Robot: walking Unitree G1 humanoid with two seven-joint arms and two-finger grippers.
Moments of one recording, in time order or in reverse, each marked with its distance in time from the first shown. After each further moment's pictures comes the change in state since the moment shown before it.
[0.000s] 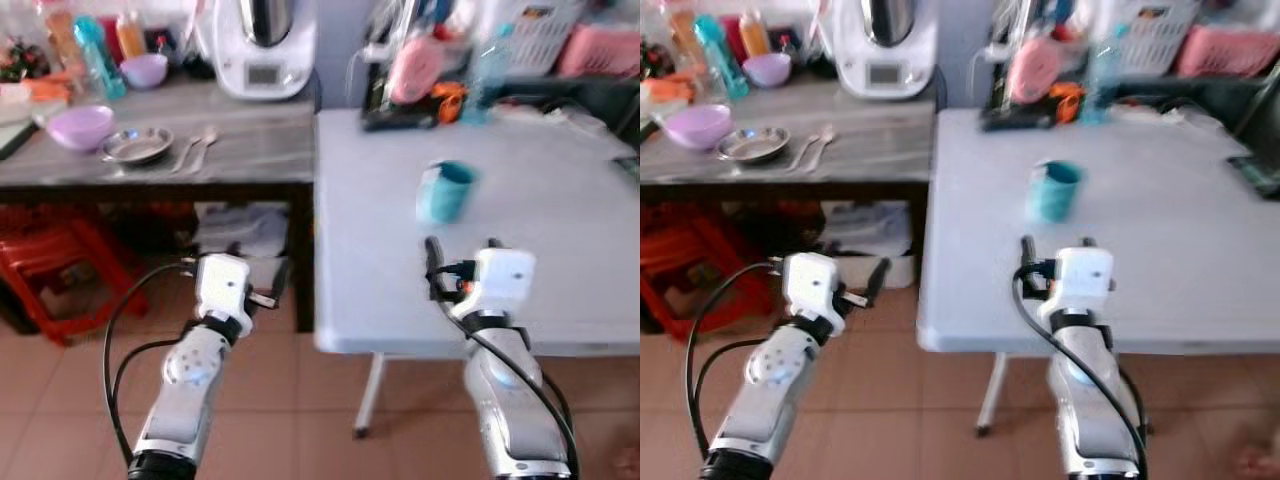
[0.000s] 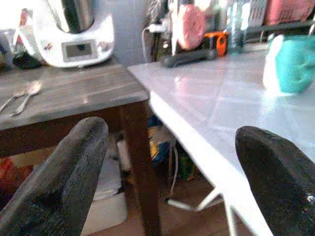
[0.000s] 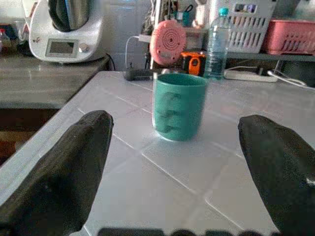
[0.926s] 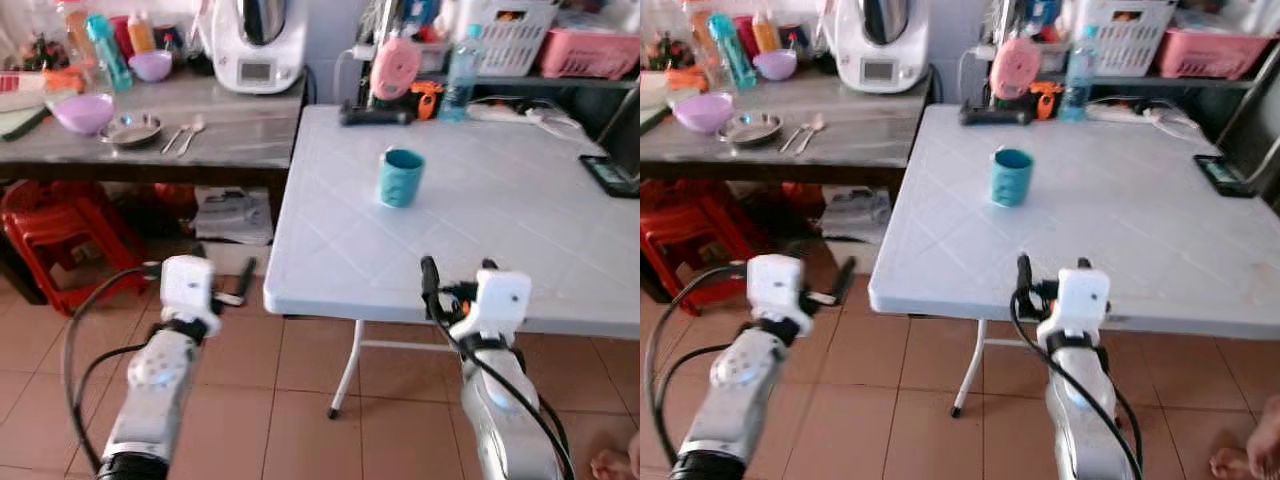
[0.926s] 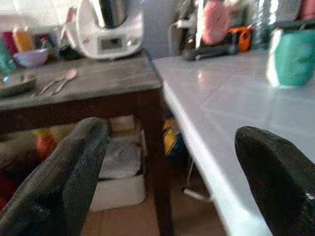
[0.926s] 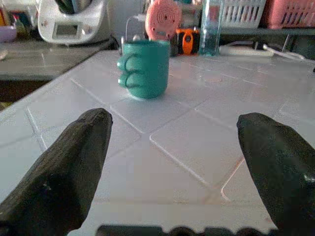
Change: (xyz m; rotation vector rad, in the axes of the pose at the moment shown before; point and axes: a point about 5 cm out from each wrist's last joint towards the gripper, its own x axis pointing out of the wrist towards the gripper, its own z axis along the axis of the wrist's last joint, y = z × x) left arm -0.019 0.039 -0.012 -0.002 0.032 0.125; right arm -0.023 -0.004 -0.020 0.014 0.059 -0.011
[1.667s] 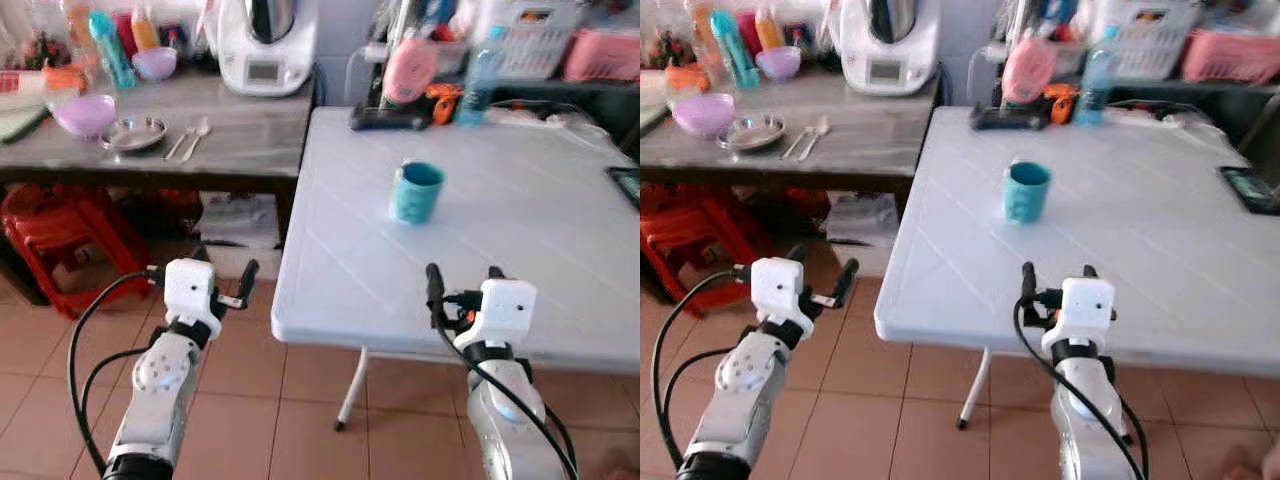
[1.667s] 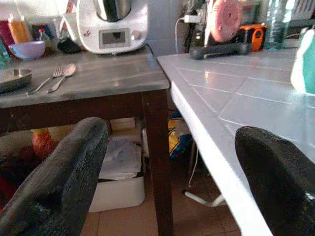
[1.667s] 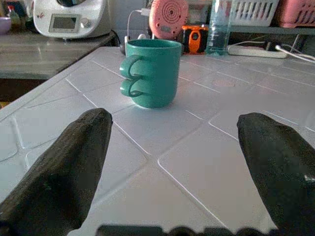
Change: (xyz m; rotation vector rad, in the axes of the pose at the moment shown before) left arm 0.001 -0.009 -0.001 -0.027 -0.008 -0.021; right arm -0.004 -0.002 0.001 -0.023 -0.007 -0.003
